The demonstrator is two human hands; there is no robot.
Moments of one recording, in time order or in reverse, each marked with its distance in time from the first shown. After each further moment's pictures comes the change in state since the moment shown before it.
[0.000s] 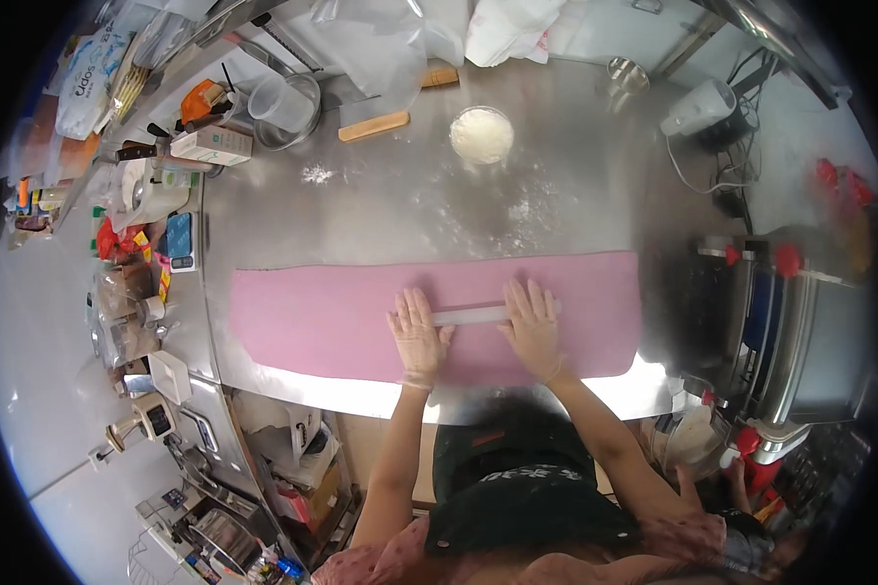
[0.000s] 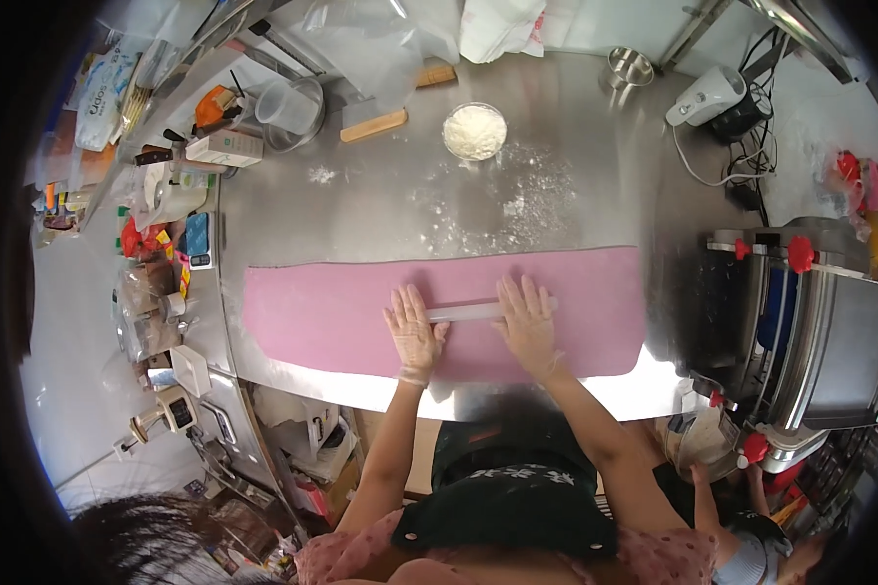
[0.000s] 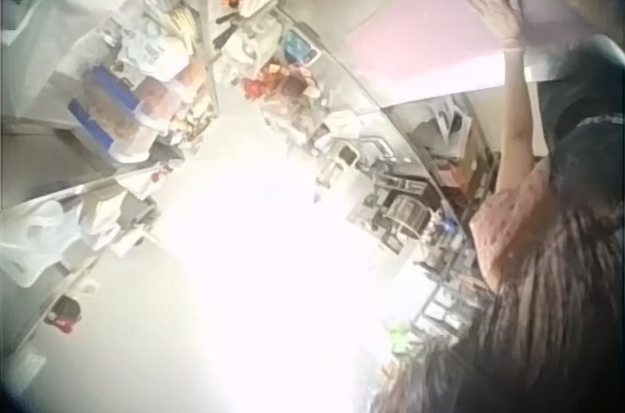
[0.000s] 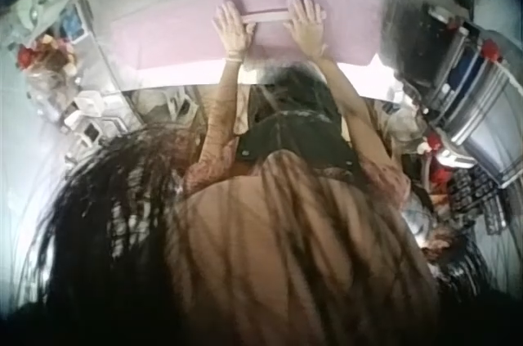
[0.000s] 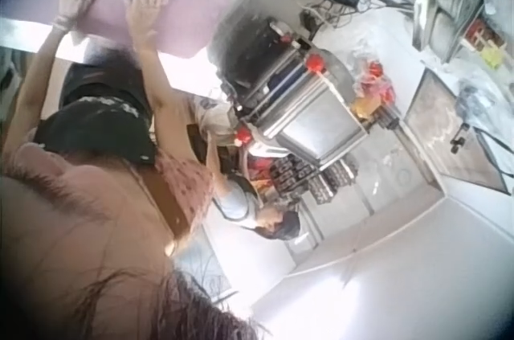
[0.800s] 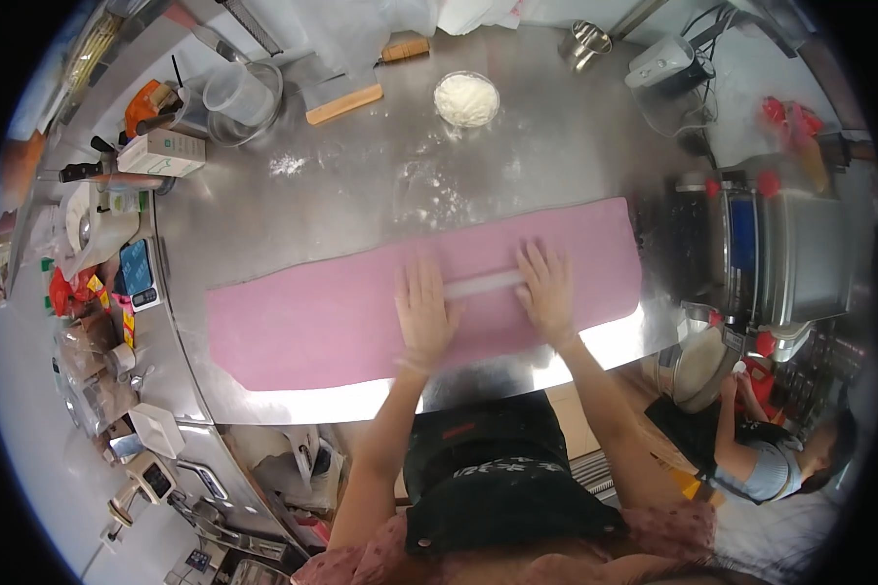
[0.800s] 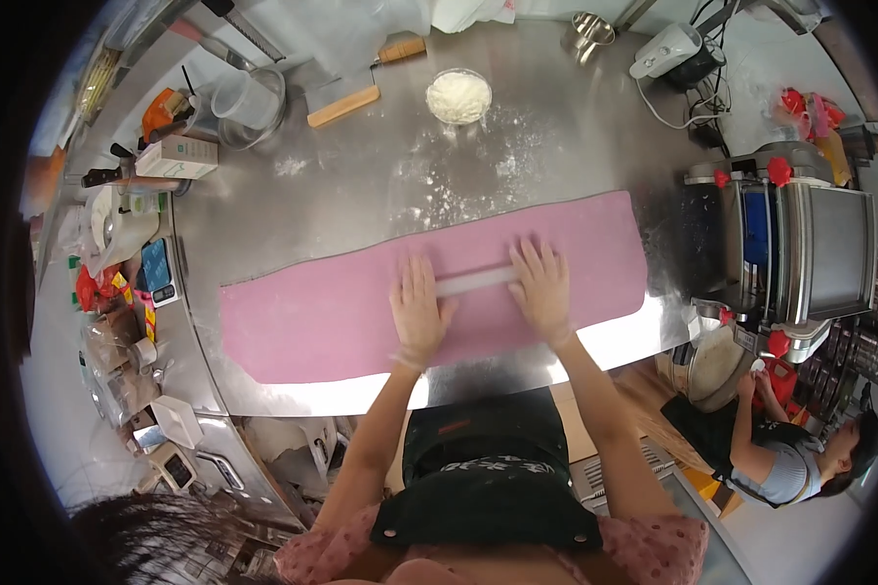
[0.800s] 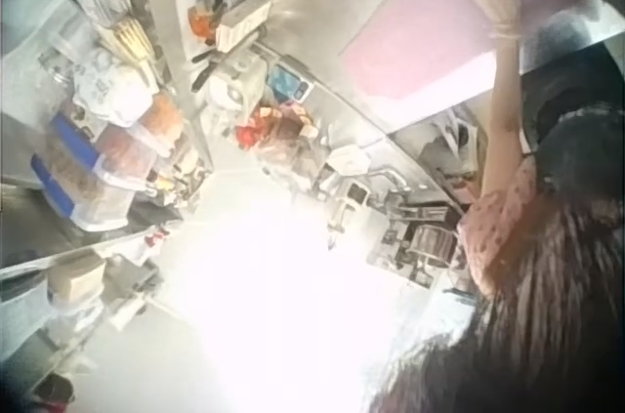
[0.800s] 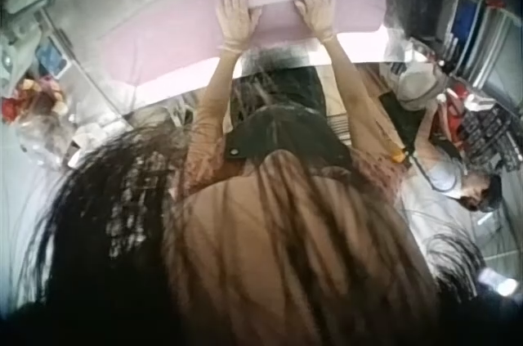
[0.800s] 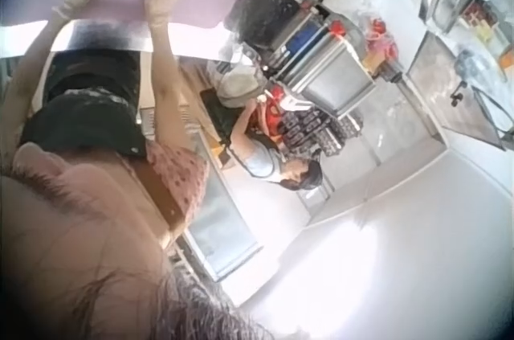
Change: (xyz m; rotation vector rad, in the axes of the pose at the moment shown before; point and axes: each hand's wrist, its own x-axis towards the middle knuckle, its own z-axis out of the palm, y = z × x) left_hand 0.021 -0.029 -0.029 -0.184 0.029 0.334; right_hand -0.003 -0.024 -0.002 -0.089 -0.074 0.219
